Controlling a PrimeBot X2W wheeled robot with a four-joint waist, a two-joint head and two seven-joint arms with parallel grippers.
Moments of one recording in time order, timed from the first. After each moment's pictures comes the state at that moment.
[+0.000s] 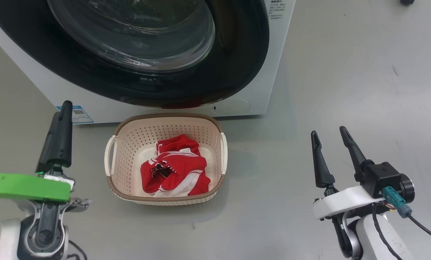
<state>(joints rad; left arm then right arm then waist) -0.18 0.08 0.00 -0.09 -1.30 -0.12 0.11 -0.12 -0.07 0.23 0.16 0.25 -0.05 -0.26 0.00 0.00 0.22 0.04</state>
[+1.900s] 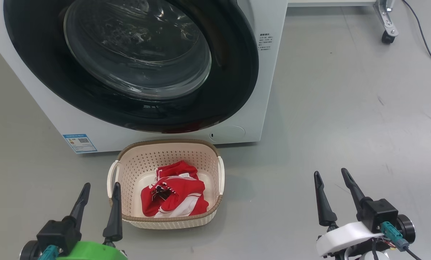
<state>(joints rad) 0.07 0.17 -0.25 0.01 -0.47 0.06 -0.19 0.05 -0.05 0.21 0.16 0.25 -0.06 -0.26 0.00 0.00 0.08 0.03</state>
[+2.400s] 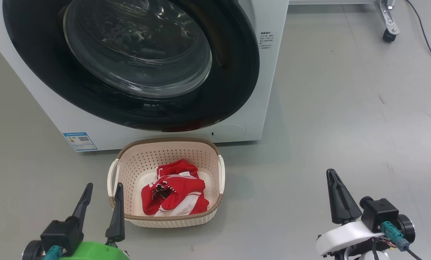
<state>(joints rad) 0.07 0.17 -0.26 0.01 -0.46 0.07 -0.19 0.05 -0.05 0.21 0.15 0.25 -0.07 -0.26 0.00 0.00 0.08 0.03</state>
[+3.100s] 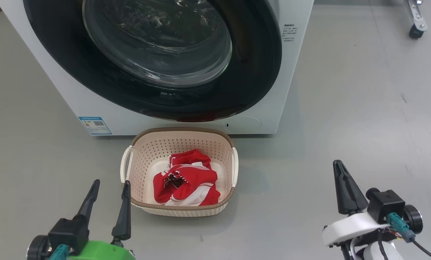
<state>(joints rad) 0.07 0.17 -0.28 0.00 -0.43 0.07 -0.19 0.03 -0.07 0.19 0.16 0.24 -0.06 -0.26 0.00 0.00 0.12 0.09</state>
